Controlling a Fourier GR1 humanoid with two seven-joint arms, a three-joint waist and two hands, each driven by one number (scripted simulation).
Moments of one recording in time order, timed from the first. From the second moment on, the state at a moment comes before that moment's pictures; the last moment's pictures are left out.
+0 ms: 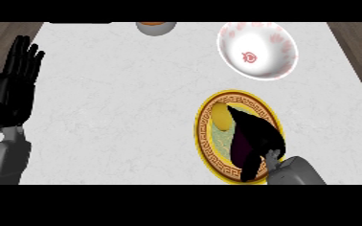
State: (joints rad) left arm -0.23 0.38 0.14 -1.48 0.22 0.10 -0.04; right arm -0.20 -0.26 0.45 -1.50 0.66 0.43 0.55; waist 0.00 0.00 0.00
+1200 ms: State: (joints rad) left arm -0.26 0.32 0.17 -1.50 0.18 0.04 -0.03; right arm -0.37 -0.43 0.28 -1.28 0.82 0.37 0.09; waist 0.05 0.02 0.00
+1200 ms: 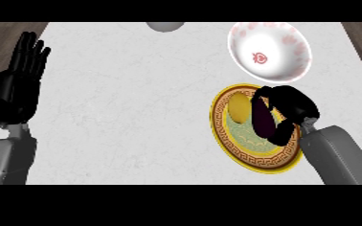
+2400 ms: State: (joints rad) left arm -0.34 0.29 0.12 -1.52 0.18 0.02 -0.03; right arm -0.75 -0.89 -0.01 -0.95 0.60 0.35 -0.81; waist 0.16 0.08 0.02
